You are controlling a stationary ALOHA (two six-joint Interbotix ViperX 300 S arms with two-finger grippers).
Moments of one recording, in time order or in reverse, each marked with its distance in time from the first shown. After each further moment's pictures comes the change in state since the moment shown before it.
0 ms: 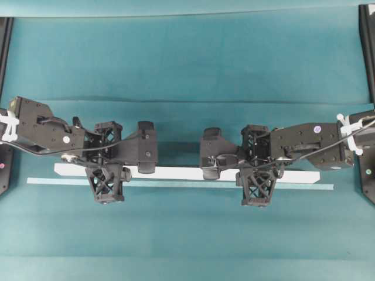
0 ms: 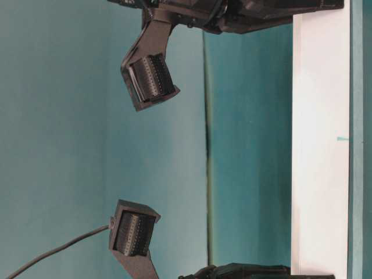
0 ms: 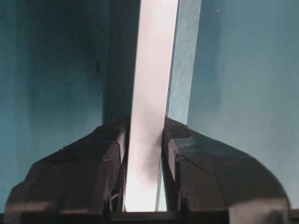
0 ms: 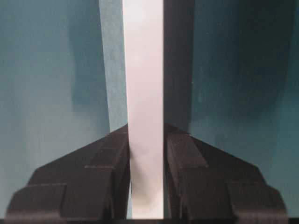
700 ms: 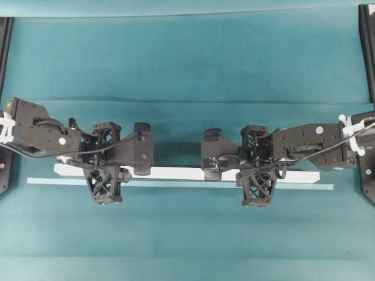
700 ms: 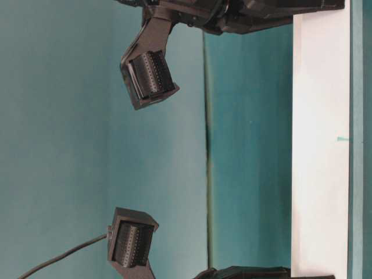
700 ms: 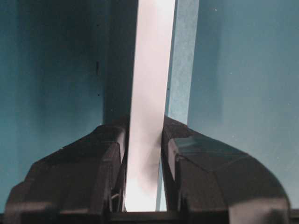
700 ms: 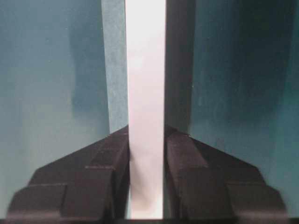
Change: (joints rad) left arm -0.009 -0.020 0.029 0.003 -0.040 0.003; right arm 0.000 -0.003 0.012 0.000 -0.060 0.000
